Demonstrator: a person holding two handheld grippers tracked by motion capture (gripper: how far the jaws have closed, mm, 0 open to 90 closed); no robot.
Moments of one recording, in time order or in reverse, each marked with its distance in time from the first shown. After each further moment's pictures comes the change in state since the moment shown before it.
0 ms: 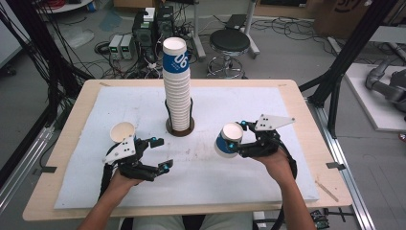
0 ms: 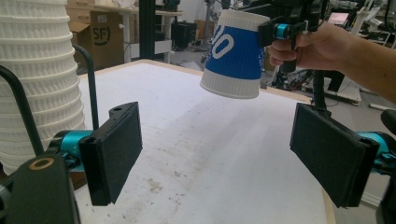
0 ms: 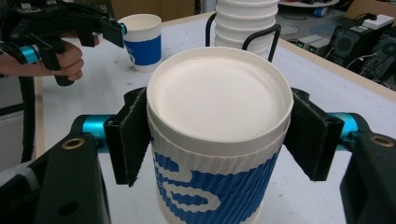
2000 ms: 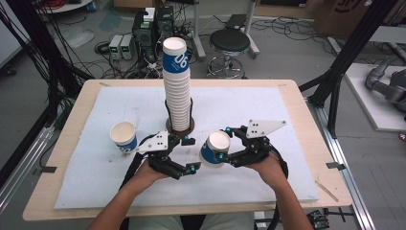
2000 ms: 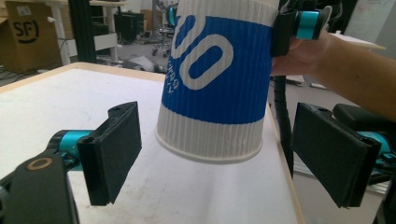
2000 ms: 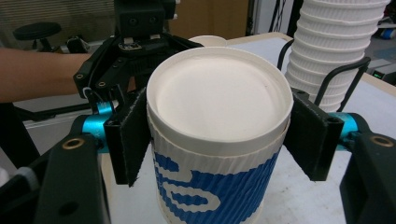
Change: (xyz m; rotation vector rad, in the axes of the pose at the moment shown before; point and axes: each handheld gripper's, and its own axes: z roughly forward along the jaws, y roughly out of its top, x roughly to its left) left arm -0.011 0.015 0.078 0.053 -0.241 0.037; right arm 0.027 0.011 0.015 -0.063 0.215 -0.052
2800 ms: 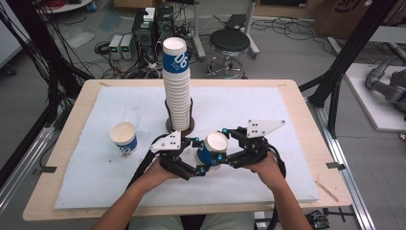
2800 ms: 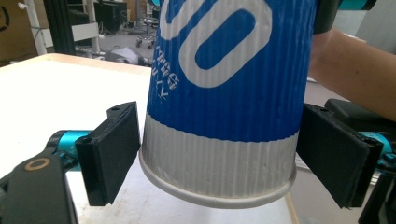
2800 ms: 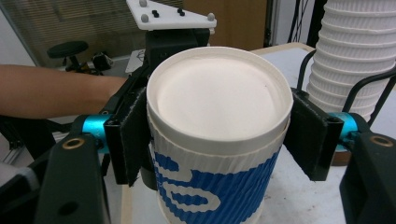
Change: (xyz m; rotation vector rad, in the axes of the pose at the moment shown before) left arm 0.002 -0.003 0.027 0.035 -0.053 -0.016; right arm 0.000 -0.001 0.003 -0.052 0.081 0.039
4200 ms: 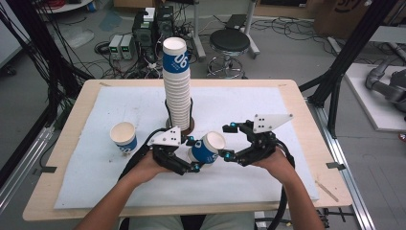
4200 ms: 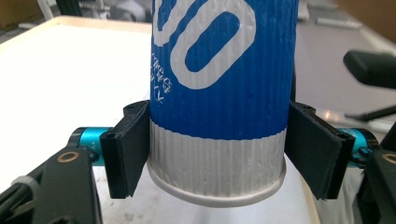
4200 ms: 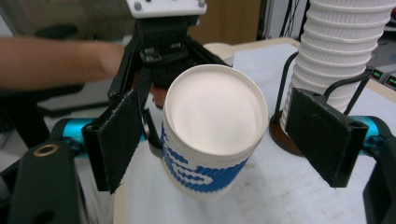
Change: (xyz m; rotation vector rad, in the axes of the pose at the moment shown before) left arm 0.001 0.030 -0.016 0.251 0.046 0.068; right arm -0.003 0.019 -0.019 0.070 -0.031 -0.054
